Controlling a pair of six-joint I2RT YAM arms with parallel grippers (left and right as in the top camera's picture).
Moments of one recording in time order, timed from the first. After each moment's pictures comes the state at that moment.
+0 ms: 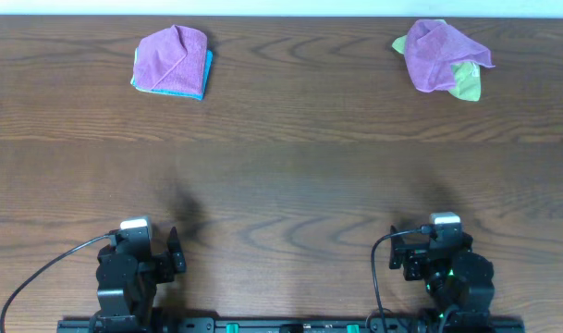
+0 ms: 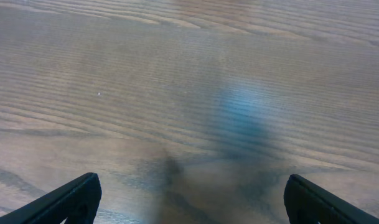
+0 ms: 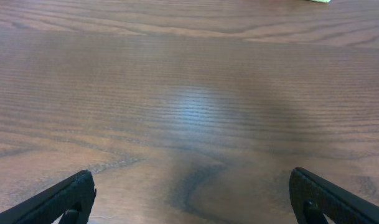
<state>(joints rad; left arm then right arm) 0.02 0.01 0.24 -0.85 -0.06 -0.07 0.01 0.02 0.18 -0.73 -0.06 -0.03</state>
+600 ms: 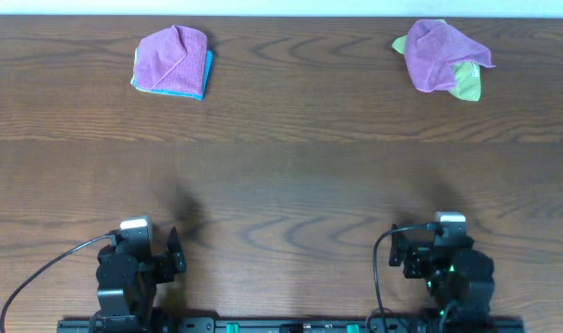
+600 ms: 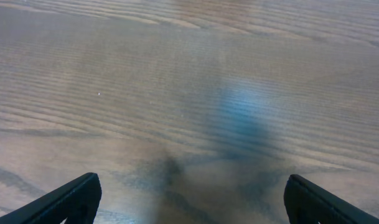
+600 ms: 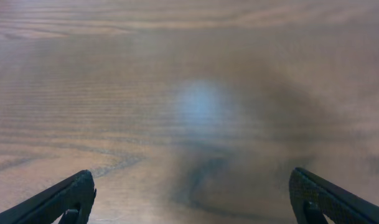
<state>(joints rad) 0.02 0.01 0.25 -0.85 -0.06 -0.07 -0.02 0.11 0.19 -0.72 -0.06 0.09</state>
